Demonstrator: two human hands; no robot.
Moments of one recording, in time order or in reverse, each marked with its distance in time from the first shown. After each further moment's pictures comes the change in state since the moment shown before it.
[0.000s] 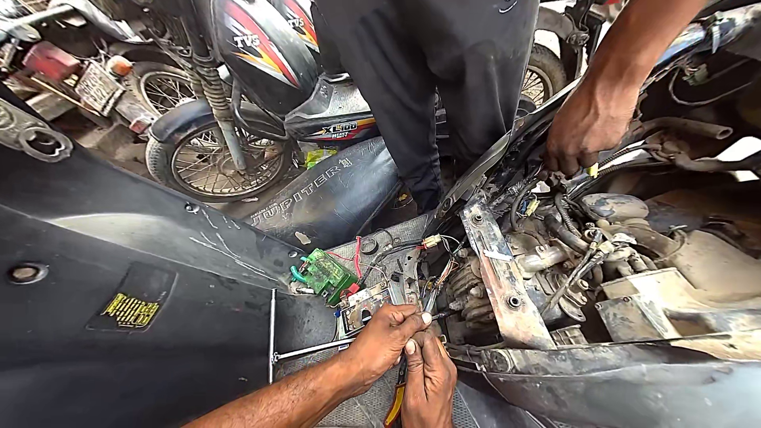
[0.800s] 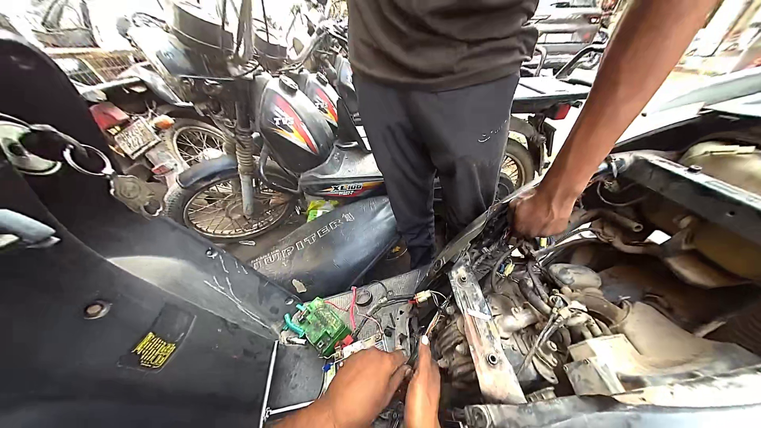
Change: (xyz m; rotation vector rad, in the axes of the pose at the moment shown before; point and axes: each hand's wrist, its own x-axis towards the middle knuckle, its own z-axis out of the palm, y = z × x) left_hand 0.001 0.036 -0.018 1.210 -0.007 0.083; right_hand 0.070 -0.021 0.018 0.222 0.155 0.890
